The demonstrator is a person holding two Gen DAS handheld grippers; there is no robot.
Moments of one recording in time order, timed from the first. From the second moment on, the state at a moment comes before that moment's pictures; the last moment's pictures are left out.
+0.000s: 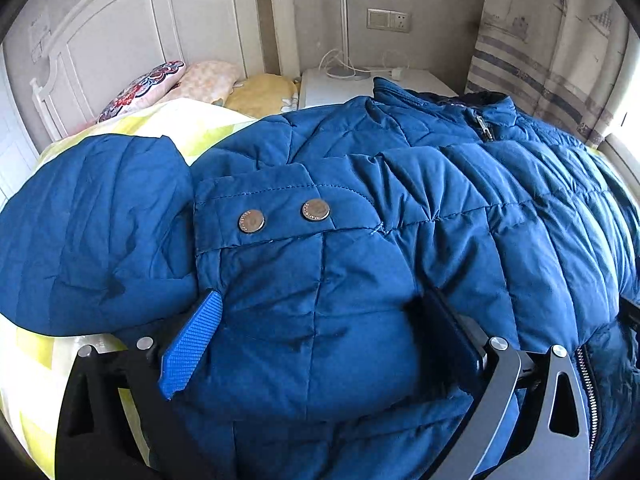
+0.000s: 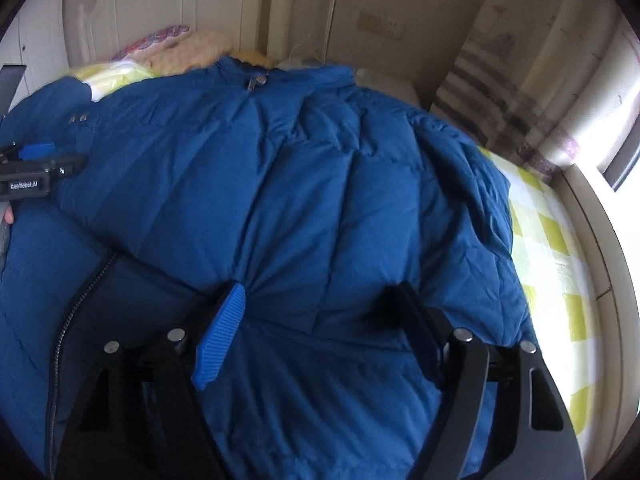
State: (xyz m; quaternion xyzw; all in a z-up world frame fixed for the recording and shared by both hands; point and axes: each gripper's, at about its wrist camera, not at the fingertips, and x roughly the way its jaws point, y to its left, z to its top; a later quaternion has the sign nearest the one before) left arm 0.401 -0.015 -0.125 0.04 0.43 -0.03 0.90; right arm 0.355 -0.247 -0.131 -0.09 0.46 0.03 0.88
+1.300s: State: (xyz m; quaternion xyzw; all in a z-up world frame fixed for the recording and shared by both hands) left arm 0.404 -0.014 -0.125 0.01 0.43 -0.03 0.90; right arm 0.406 -0.181 -0.135 -0.10 0.45 0.11 0.88
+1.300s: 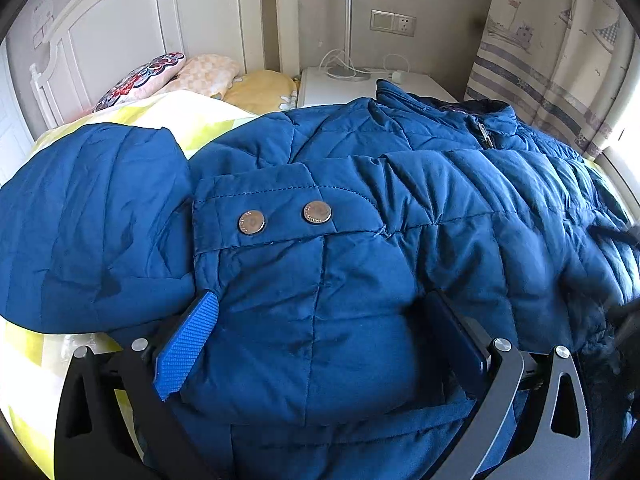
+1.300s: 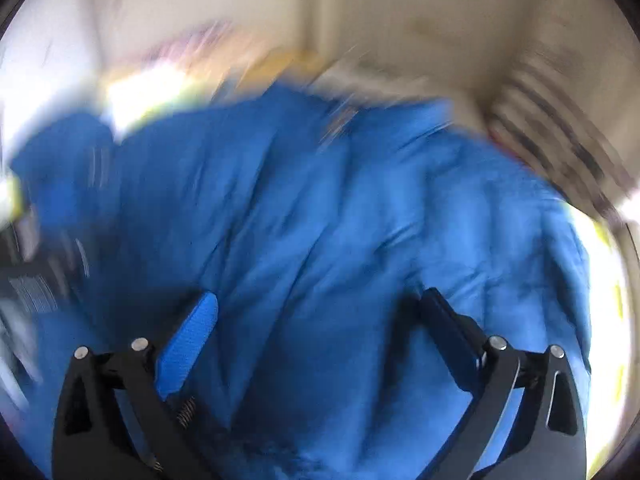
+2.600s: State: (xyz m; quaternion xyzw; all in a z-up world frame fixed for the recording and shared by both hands) left arm 0.315 0.285 -0.019 -0.33 0.13 0.12 0.93; right arm 0.387 -0.226 -0.136 0.00 0.43 0.05 0.90
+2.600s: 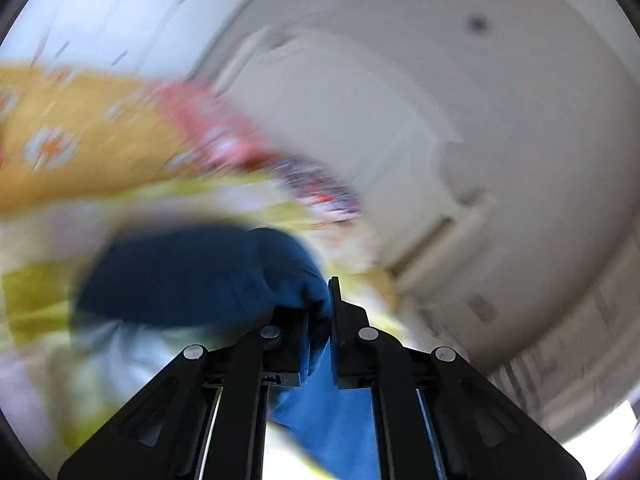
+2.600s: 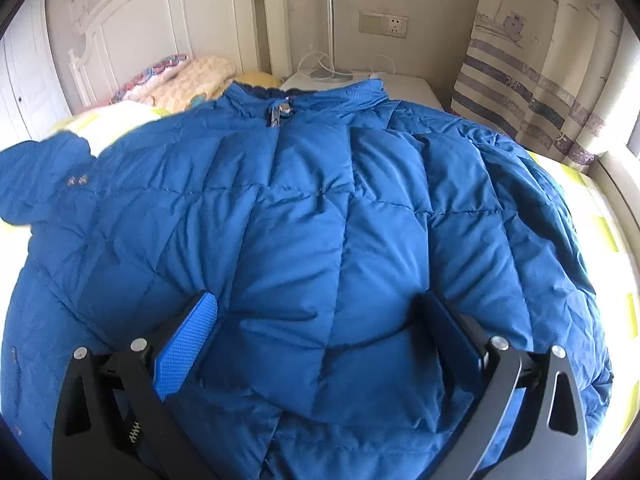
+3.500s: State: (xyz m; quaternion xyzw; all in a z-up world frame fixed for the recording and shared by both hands) left arm 0.299 -0.040 -0.032 0.01 0.30 -0.16 0.94; right arm 0.343 -0.334 -0.116 0.28 0.24 -0.01 0.93
